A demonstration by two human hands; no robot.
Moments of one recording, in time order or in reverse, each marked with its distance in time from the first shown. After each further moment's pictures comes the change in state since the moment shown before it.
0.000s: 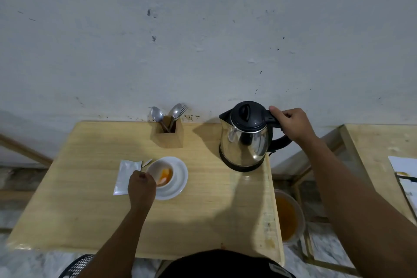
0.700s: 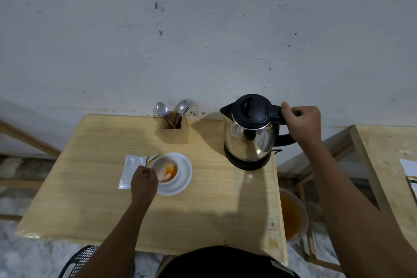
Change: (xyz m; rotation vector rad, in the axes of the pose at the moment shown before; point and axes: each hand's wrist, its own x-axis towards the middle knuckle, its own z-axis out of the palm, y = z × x) left_hand -0.002 0.002 -0.011 -0.068 -0.097 -0.047; right_hand -0.018 -0.023 0.008 0.045 0.211 -0.168
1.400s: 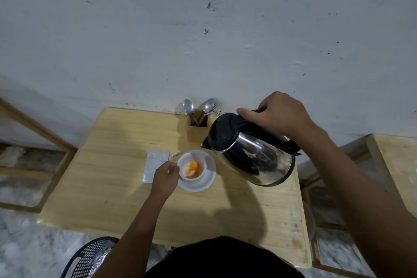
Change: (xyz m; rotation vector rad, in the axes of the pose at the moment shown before) left_hand 0.017 -0.014 -0.028 -0.125 -0.289 -0.012; right_hand -0.025 -0.159 0.067 -0.608 -0.423 -0.144
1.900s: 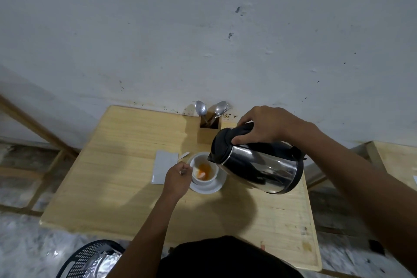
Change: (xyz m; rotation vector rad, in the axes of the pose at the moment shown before) left_hand 0.012 -0.008 -0.009 0.021 -0.097 0.075; right_hand 0.012 -0.061 0.023 -0.193 -0.381 -0.208
